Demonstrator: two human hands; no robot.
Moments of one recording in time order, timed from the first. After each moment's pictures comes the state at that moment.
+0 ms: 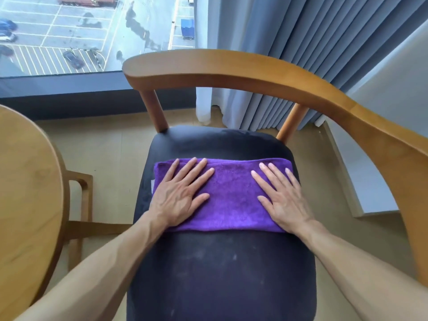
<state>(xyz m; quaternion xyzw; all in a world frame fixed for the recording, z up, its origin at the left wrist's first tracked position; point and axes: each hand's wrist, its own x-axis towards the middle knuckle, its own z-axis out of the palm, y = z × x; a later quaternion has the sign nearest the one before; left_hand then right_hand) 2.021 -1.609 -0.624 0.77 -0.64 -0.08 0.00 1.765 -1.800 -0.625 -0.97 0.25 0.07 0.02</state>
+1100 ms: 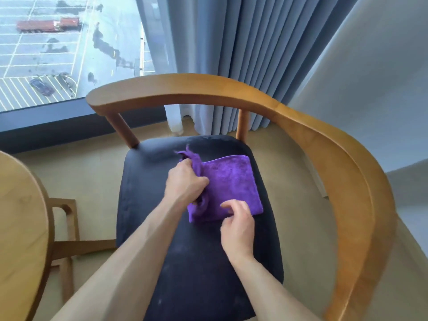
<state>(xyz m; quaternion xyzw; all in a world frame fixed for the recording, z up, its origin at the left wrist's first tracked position) 1.950 -1.685 -0.515 0.87 -0.31 -0.31 0.24 1.784 -1.664 -0.553 -0.69 0.59 -0.19 0.38</state>
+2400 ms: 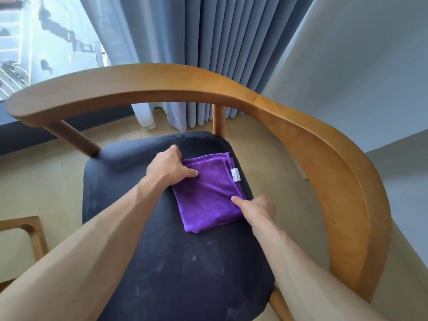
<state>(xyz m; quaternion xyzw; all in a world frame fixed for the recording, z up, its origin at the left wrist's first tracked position) 1.982 -1.766 -0.577 0.83 -0.43 -0.33 0.09 1.747 -1.771 -0.572 -0.43 0.81 0.01 0.40</state>
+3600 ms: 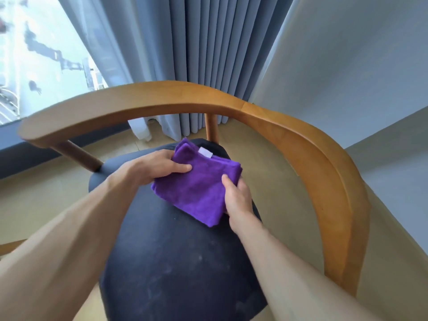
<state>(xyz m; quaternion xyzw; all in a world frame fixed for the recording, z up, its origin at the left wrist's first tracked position) 2.015 -1.775 -0.525 0.68 -0.37 -0.62 0.14 1.800 -1.757 -0.549 -0.35 0.69 -0.26 0.58</state>
